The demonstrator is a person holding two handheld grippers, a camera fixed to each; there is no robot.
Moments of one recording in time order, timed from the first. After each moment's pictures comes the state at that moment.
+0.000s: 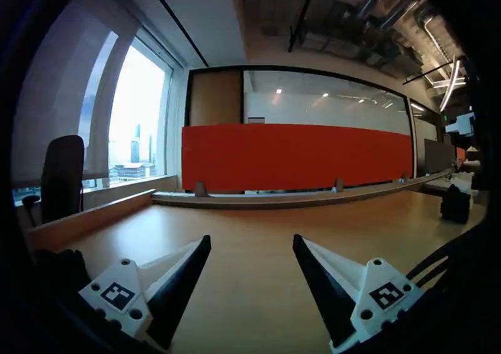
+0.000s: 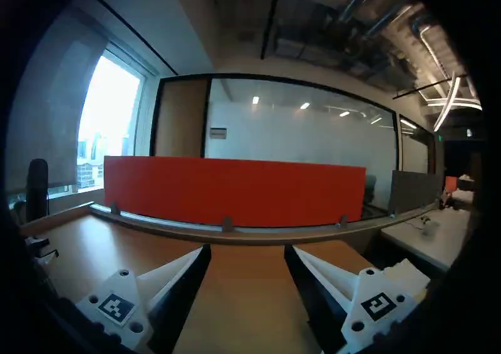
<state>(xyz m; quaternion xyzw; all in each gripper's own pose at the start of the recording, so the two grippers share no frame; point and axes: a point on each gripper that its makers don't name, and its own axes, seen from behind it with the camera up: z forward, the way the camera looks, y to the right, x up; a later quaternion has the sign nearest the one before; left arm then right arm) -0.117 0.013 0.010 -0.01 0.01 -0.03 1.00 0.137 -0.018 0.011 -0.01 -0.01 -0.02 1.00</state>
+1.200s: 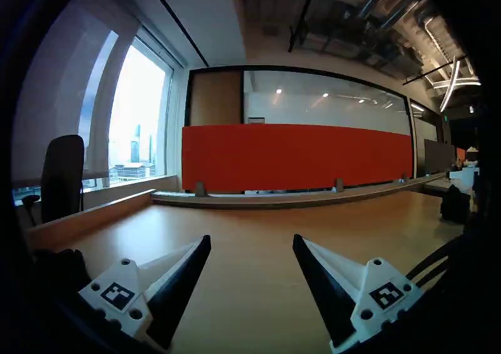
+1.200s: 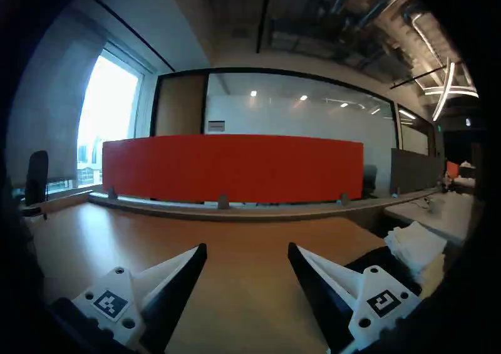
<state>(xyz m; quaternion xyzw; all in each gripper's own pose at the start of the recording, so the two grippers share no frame) -0.117 0.015 0.009 -0.01 0.01 -0.03 1.00 0.021 0.009 0.008 -0.01 -0.02 0.00 1.00</state>
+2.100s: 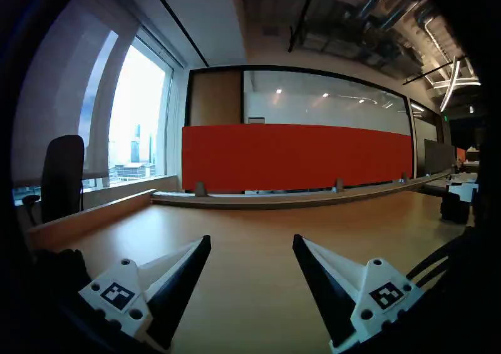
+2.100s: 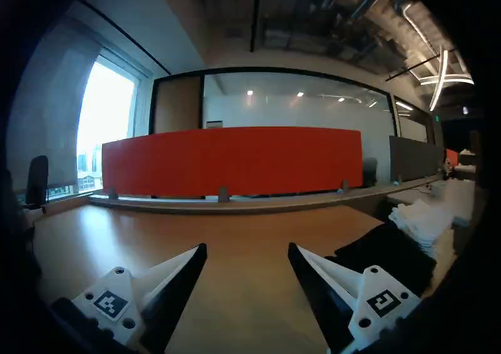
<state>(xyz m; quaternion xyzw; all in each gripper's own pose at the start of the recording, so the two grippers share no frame) -0.118 0.014 0.009 -0.01 0.01 -0.03 1.00 -0.012 0.015 0.007 -0.01 -0.02 0.02 1.00</state>
